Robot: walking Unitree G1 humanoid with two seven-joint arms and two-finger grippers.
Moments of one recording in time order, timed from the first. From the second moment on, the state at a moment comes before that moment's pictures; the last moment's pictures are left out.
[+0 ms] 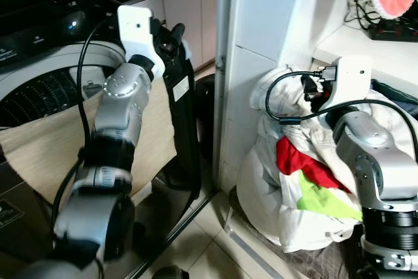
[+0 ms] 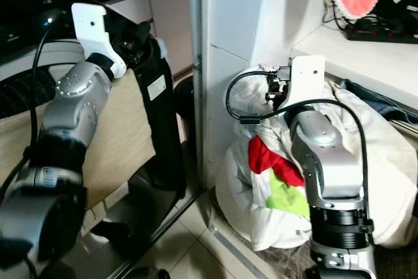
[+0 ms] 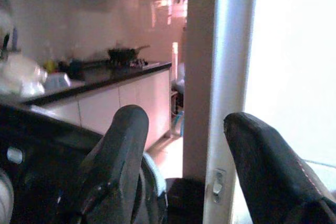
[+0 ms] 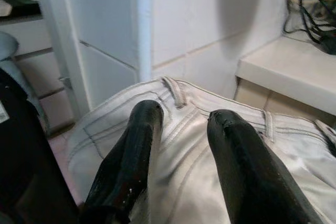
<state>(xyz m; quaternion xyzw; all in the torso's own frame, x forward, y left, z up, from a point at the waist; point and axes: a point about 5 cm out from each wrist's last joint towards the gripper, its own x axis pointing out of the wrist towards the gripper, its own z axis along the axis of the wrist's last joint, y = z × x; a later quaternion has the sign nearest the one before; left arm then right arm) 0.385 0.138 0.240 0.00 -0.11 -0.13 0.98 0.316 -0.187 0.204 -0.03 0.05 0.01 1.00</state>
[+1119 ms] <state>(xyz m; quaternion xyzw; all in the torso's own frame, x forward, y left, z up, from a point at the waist) 0.305 0.111 0.187 0.09 0.00 -0.41 0.91 0.351 -0.224 0.167 -0.05 0.18 0.07 0.98</state>
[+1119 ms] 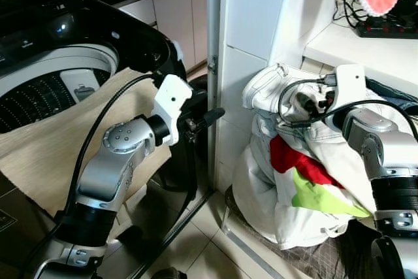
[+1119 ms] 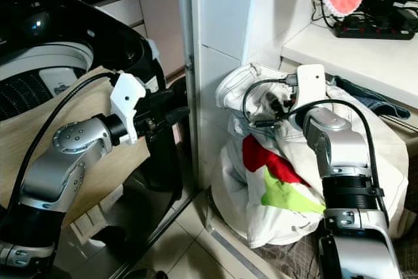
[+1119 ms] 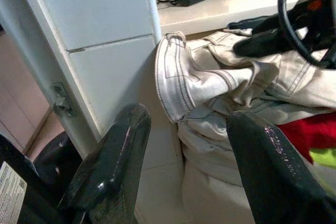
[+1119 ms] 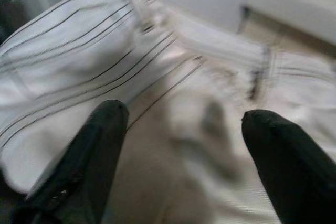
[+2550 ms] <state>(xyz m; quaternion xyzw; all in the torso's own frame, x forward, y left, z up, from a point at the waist) 0.279 0.095 0.181 0.10 0.06 -0.52 0.85 0.360 -0.243 0.132 -0.19 0.23 0.20 0.93</state>
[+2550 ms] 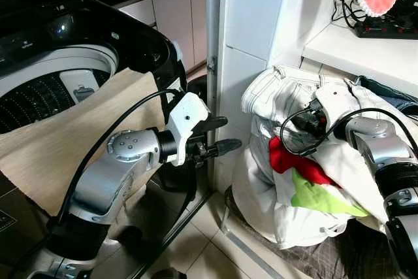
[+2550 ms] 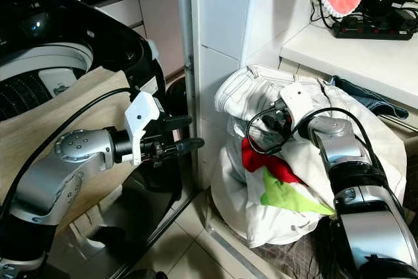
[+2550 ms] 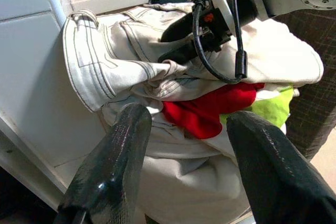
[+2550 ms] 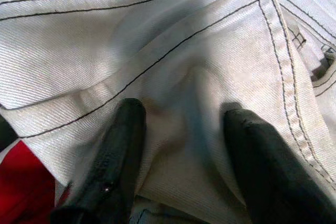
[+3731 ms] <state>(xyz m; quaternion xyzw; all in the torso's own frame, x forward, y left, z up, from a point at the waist) 0.293 0.085 0.203 0.06 -0.01 -0.45 0.89 0.342 -0.239 0.213 0.07 0.04 0.31 0.95</state>
